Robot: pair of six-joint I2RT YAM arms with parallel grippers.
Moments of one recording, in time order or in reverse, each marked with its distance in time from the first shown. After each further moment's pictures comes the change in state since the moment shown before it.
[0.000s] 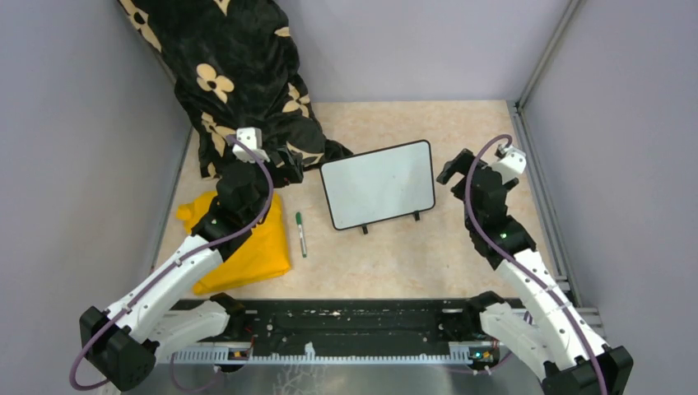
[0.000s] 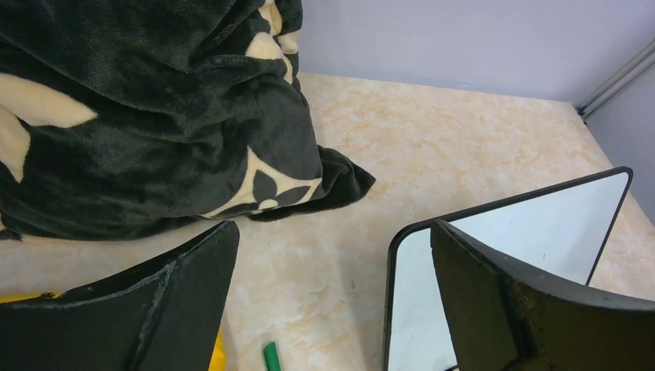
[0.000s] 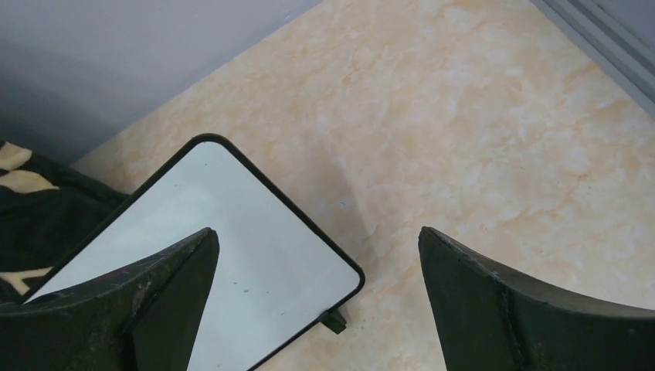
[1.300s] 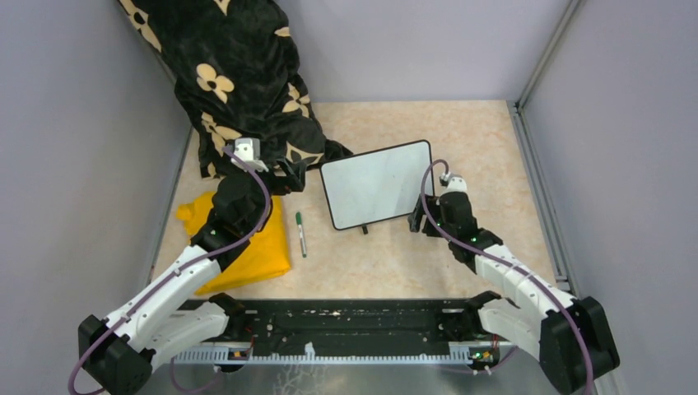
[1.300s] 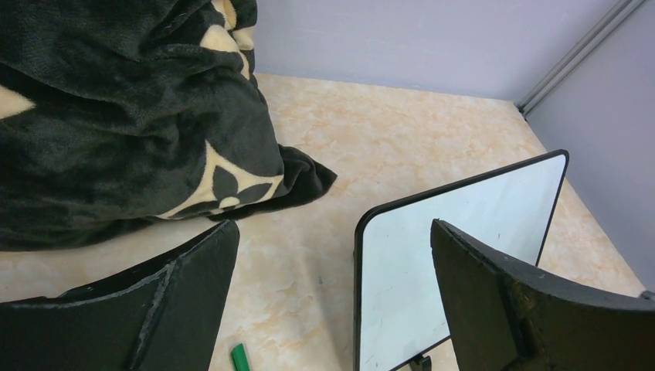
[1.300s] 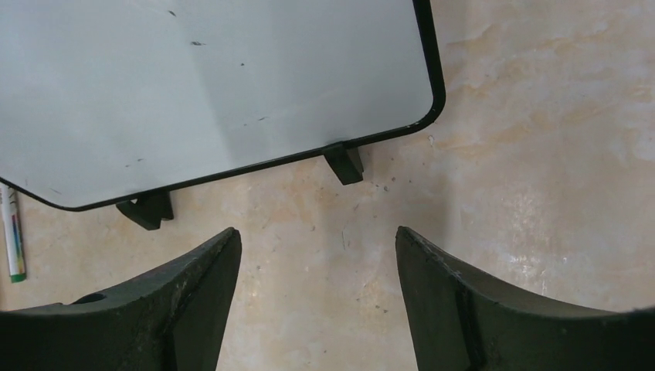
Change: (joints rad) left arm 0.000 -0.069 -0.109 0.107 0.097 -0.033; right arm 0.048 0.143 -0.308 0.150 -0.462 -0.099
